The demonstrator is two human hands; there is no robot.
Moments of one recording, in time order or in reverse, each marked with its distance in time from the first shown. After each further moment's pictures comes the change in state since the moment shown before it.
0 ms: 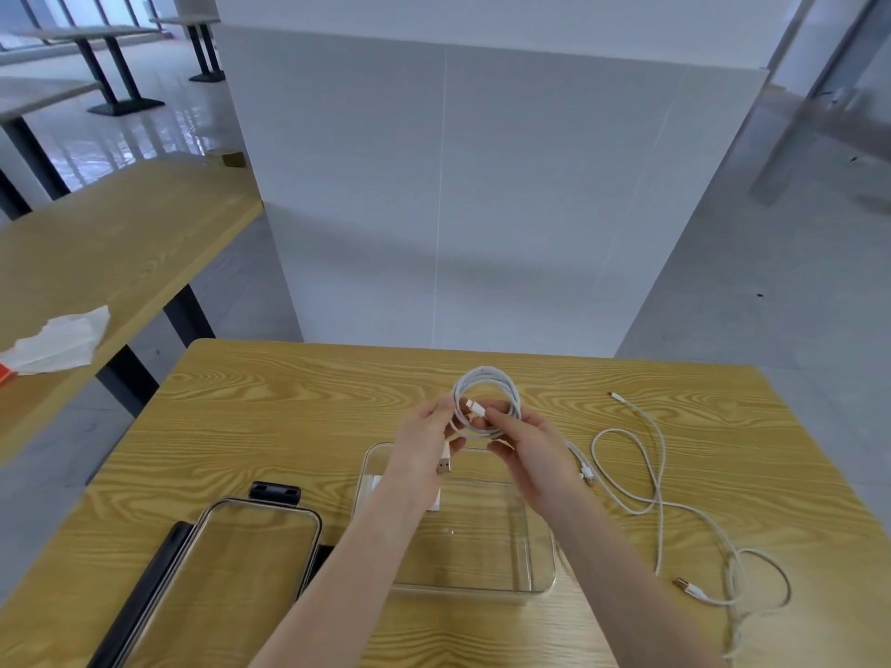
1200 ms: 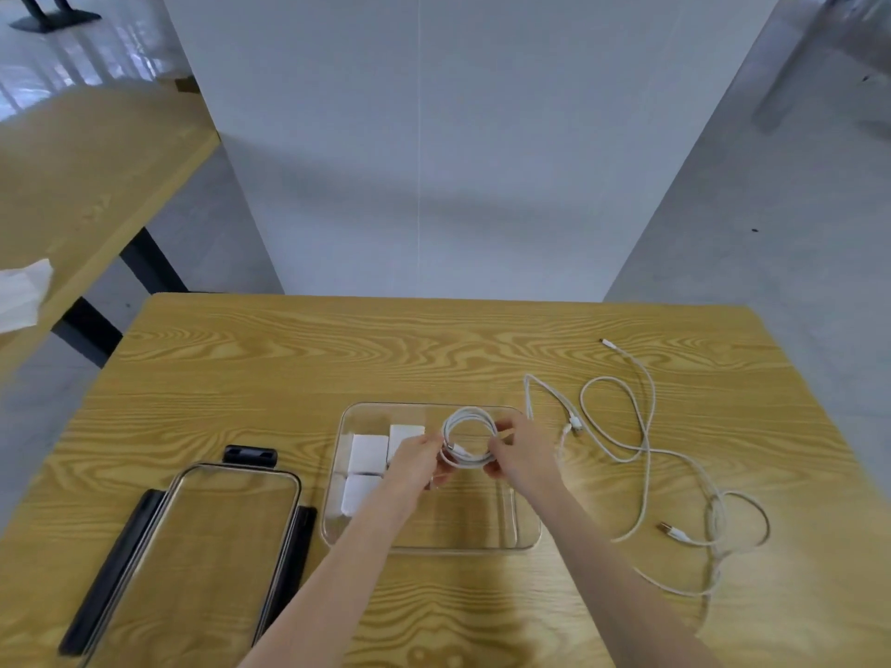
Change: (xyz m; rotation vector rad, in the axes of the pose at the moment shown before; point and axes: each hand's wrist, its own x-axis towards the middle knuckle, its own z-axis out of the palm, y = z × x) left_hand 0.045 -0.090 -0.020 0.410 -0.042 -0.234; right_hand 0.027 0.069 -0.052 -0.925 0.235 0.122
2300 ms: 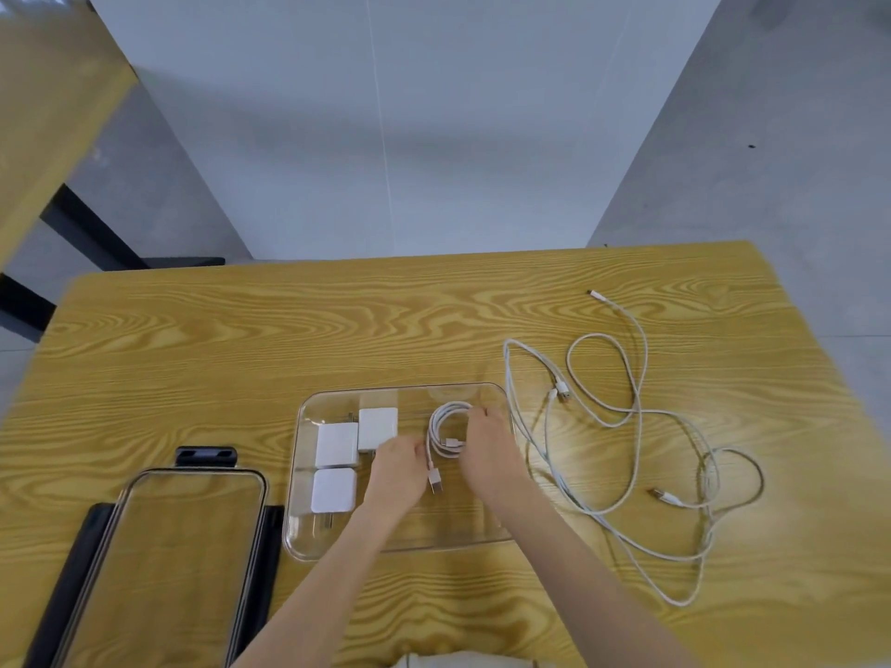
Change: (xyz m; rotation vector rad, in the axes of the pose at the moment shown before) left_hand 0.044 -0.037 0.017 0.783 0.091 0.219; right_hand 0.018 0.012 0.021 -0.491 -0.101 -0.072
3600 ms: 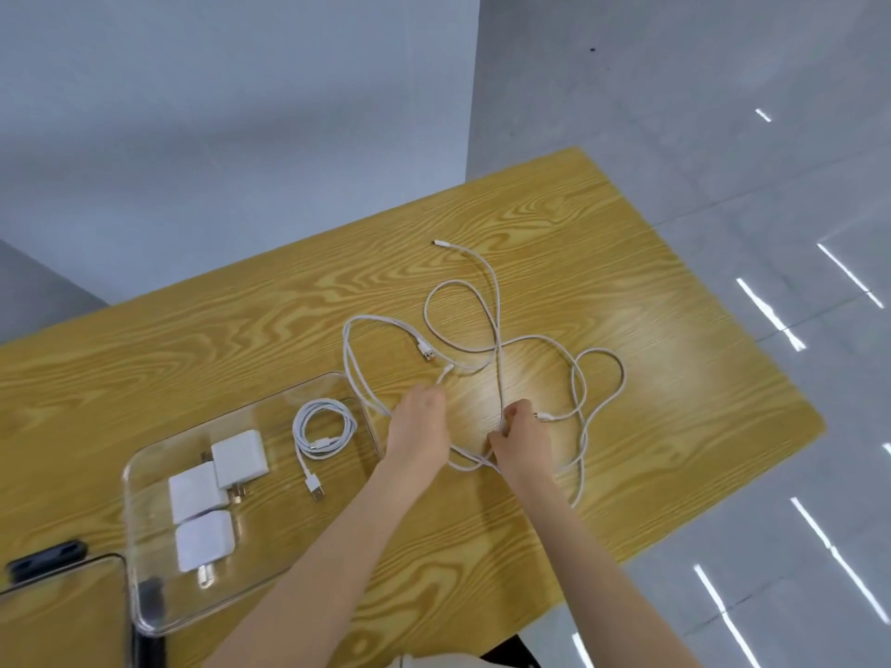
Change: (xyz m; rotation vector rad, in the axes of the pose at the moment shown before) left_hand -0.021 0.144 0.092 0.462 -0.123 0.443; right_hand -0.039 0.184 -0.006 0.478 0.273 0.559
